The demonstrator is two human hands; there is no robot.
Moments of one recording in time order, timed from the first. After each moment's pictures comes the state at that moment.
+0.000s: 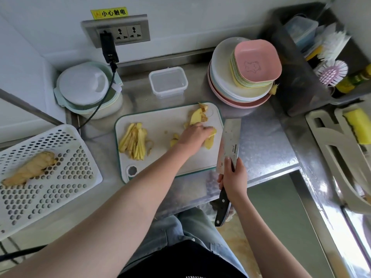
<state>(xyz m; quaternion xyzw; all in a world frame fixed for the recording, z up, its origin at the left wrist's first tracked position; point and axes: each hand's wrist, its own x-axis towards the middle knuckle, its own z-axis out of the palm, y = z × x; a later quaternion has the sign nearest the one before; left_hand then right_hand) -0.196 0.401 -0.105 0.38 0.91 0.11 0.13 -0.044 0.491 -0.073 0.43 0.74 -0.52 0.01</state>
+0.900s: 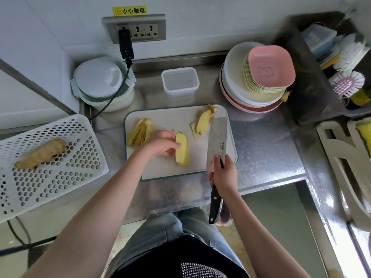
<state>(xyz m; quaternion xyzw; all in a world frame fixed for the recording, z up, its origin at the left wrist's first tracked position) -0.190 0.301 -0.082 -0.13 0.75 0.50 0.41 -0.063 0.471 -0.079 0.37 0.76 -0.53 0.06</state>
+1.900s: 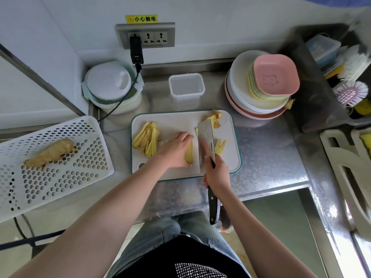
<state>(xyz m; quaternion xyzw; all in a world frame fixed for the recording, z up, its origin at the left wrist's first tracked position) -0.174 0.312 -0.102 0.30 0.92 0.15 0.20 -0.079 0.452 -0.086 0.30 0.79 -0.52 0.12</state>
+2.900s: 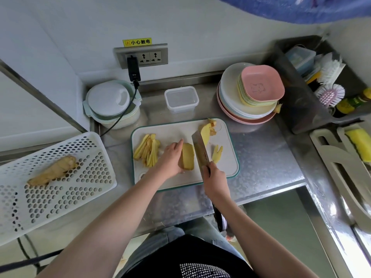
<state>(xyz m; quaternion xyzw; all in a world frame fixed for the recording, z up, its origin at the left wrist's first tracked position) -0.168 0.301 -0.094 0.20 0.93 0.20 0.25 -0.073 0.441 -0.077 0.27 0.87 -0.38 0.15</state>
